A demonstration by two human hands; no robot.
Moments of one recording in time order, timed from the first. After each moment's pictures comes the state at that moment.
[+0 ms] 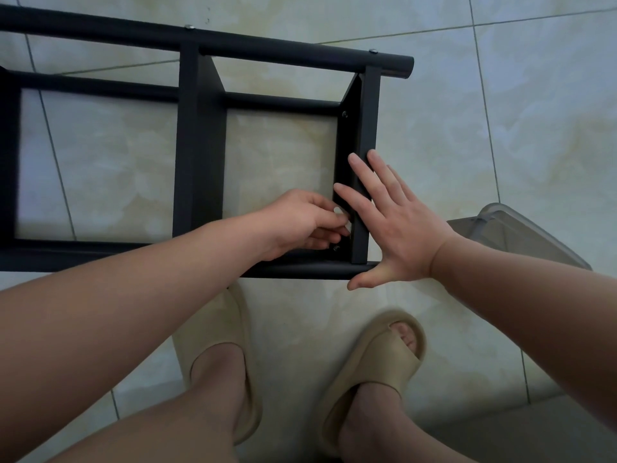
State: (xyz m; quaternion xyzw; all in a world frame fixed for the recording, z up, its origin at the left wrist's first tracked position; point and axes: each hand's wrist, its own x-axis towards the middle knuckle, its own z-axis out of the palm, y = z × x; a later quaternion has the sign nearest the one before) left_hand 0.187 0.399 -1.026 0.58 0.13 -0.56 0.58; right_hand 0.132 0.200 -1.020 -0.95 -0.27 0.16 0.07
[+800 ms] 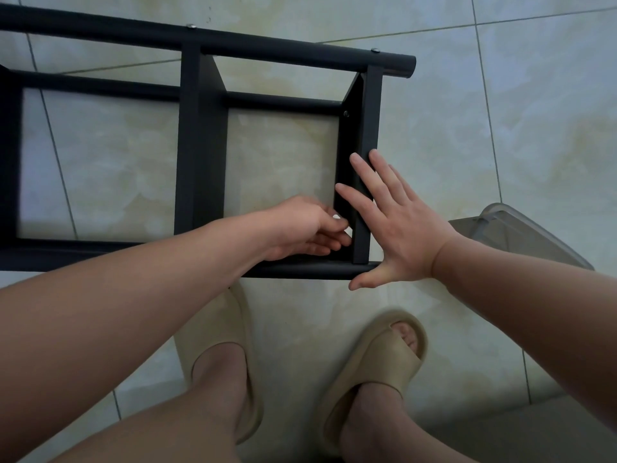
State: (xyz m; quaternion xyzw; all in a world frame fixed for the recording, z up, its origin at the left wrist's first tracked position) left_hand 0.188 0.398 -1.030 0.56 0.14 -0.61 0.54; right_hand 0.132 0.200 -1.020 -0.95 -0.27 0.16 0.07
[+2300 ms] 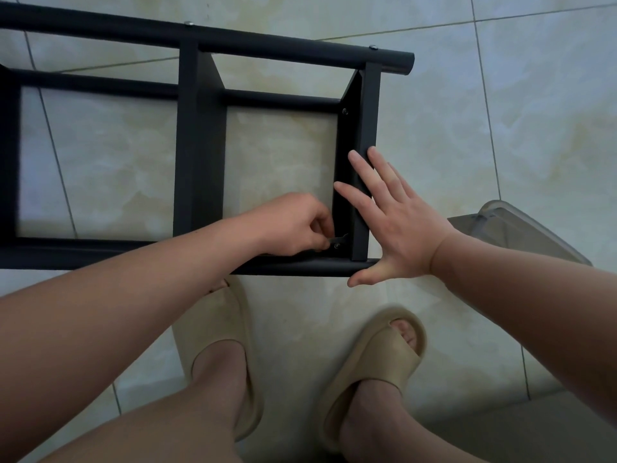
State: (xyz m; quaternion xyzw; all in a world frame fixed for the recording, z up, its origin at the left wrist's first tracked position) left_hand 0.196 0.412 -1.031 0.79 -0.23 -0.49 0.30; right_hand 0.132 0.199 -1.023 -0.95 -0.27 0.15 0.07
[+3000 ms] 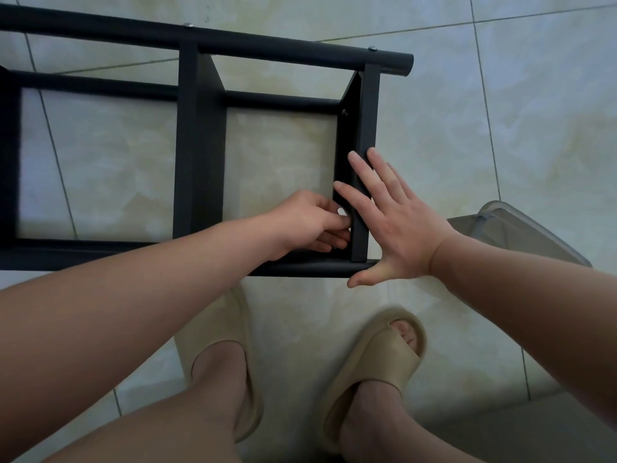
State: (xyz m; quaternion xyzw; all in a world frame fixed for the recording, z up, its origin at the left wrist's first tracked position) left_hand 0.183 0.392 -1.026 0.61 0.10 -0.56 0.55; right_hand 0.132 0.200 -1.023 -0.95 -0.27 0.15 0.07
